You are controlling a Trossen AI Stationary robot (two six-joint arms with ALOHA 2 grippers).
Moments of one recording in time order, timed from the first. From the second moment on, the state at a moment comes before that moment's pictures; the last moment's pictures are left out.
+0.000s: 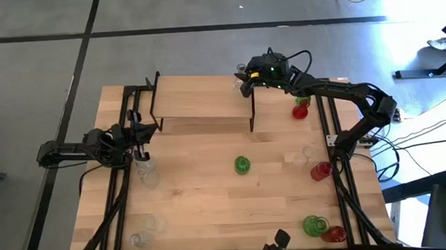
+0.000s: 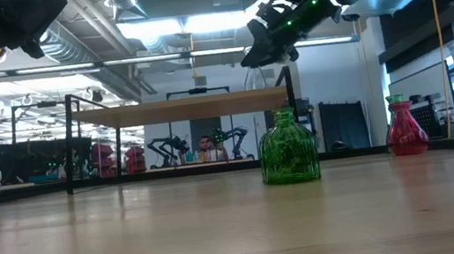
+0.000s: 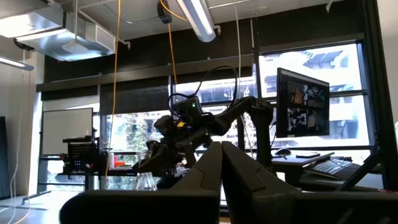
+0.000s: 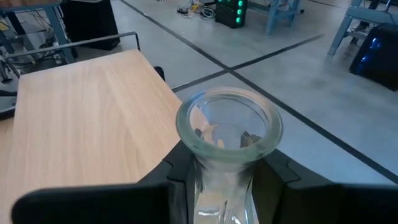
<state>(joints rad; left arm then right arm) -0.01 0.04 0.01 0.52 -0.27 0.17 -0.58 1.57 1.11 0.12 -0.02 -0.02</state>
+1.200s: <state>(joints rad) -0.01 0.04 0.01 0.52 -0.28 0.17 -0.58 1.51 1.11 0.06 0.01 -0.05</state>
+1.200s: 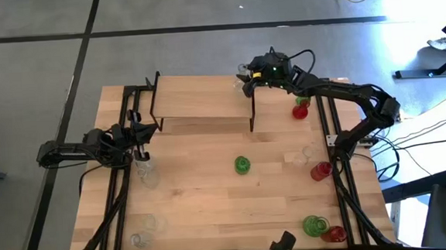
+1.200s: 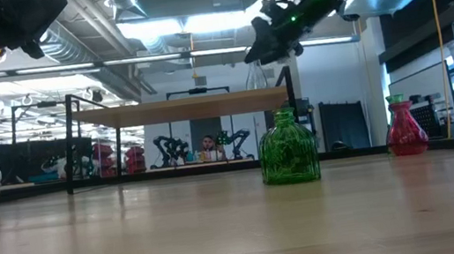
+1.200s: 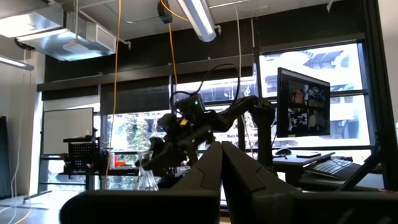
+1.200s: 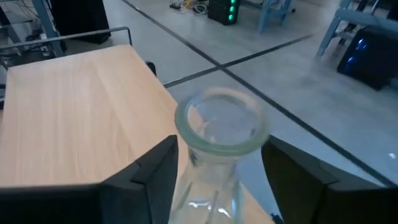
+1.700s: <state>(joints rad) -0.01 0.04 0.01 0.52 -0.28 0.17 -0.51 1.19 1.11 -0.25 0.01 -0.09</state>
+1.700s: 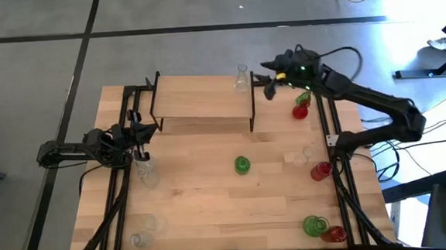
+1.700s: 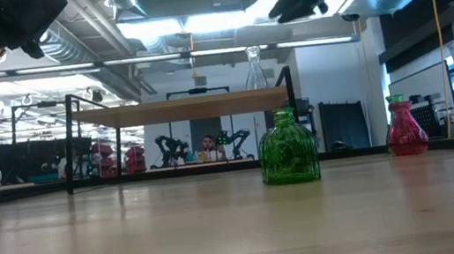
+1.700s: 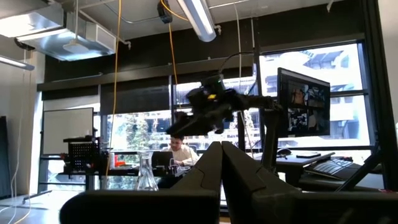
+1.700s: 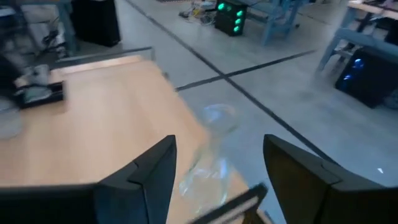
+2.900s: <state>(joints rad) -0.01 0.04 0.01 0.52 -0.27 0.16 0.26 1.18 1.35 -1.45 0.05 0.68</state>
